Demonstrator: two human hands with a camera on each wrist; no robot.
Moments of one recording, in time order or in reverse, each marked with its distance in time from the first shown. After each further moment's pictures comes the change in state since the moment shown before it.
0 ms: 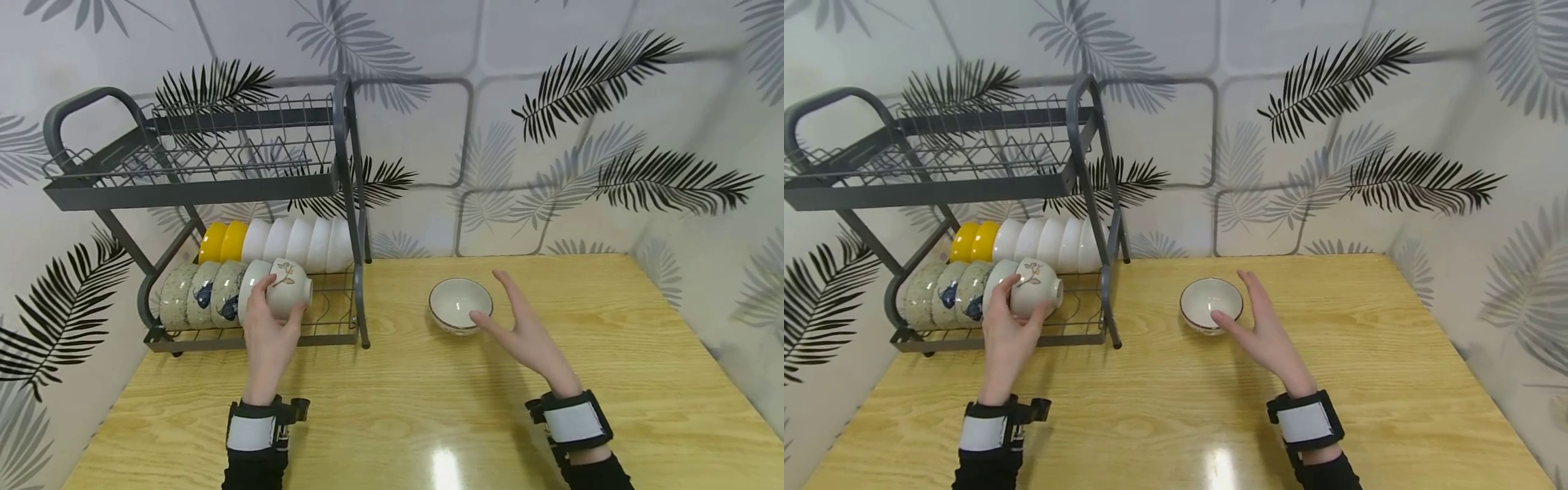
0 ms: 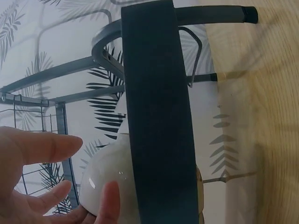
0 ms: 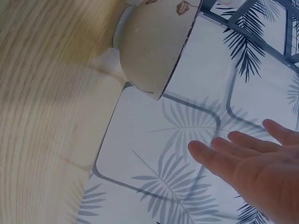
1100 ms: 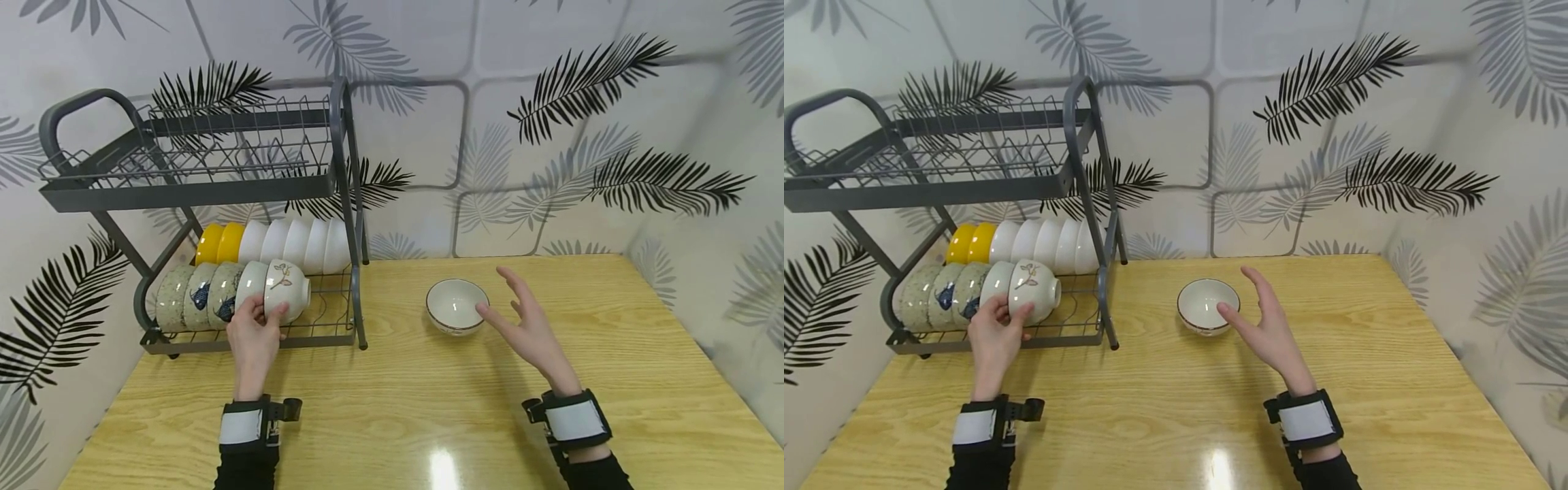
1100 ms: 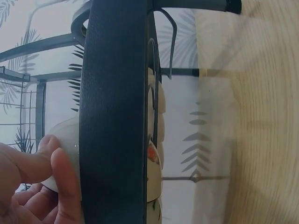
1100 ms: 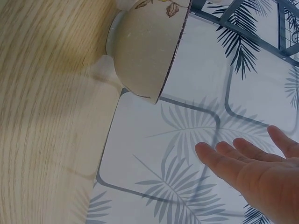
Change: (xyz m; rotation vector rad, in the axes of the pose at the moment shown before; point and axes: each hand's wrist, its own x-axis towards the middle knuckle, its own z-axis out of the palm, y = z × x) left_hand 0.010 -0.030 -0.002 -0.076 0.043 -0.059; right_hand 0.002 0.002 -0.005 0.139 0.106 -0.024
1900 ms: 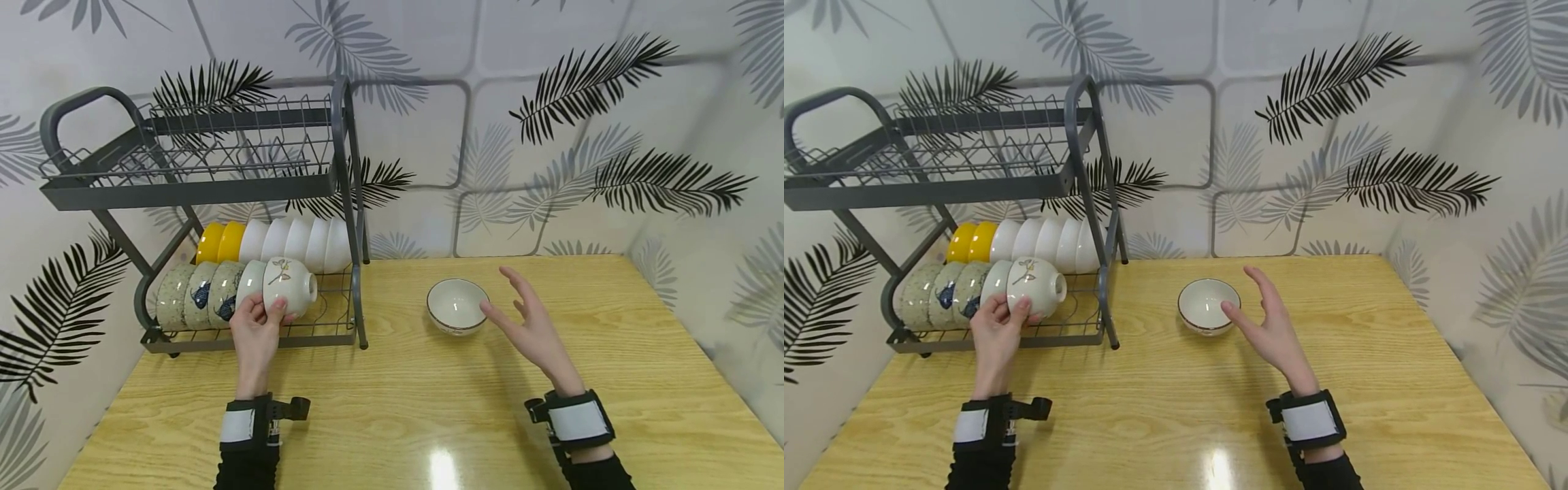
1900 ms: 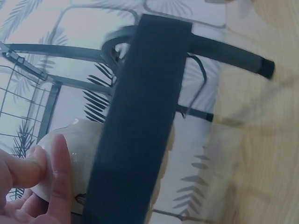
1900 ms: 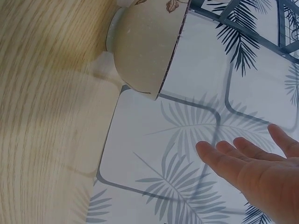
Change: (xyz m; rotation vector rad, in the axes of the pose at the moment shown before) left_hand 0.001 0.001 0.006 -0.492 -0.026 -0.168; right_hand 0.000 0.001 -0.003 -0.001 0.003 0.005
